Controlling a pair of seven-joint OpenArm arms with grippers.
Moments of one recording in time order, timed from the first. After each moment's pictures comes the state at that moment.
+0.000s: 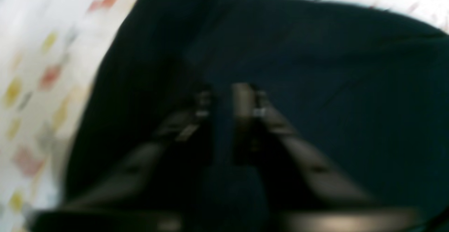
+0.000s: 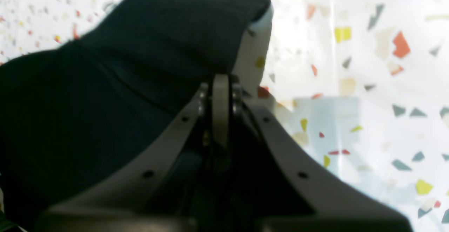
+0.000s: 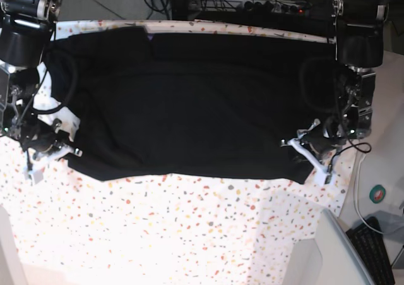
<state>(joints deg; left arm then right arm) -10.6 -21.2 0.0 60.2 -28.6 -17.5 33.3 10.5 11.8 19.1 62.5 27.6 17.8 -48.2</state>
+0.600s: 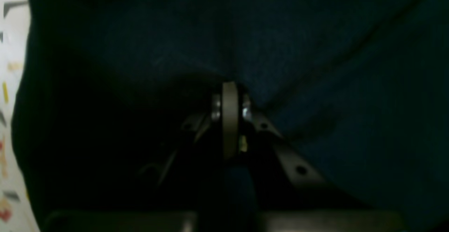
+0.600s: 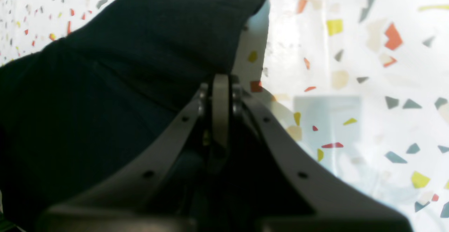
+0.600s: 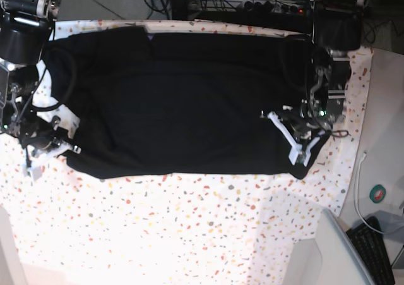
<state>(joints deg) -3.2 -15.0 0.7 65.8 -10.9 -14.6 35.9 9.8 11.9 19.3 62.5 27.5 17.8 -48.0</state>
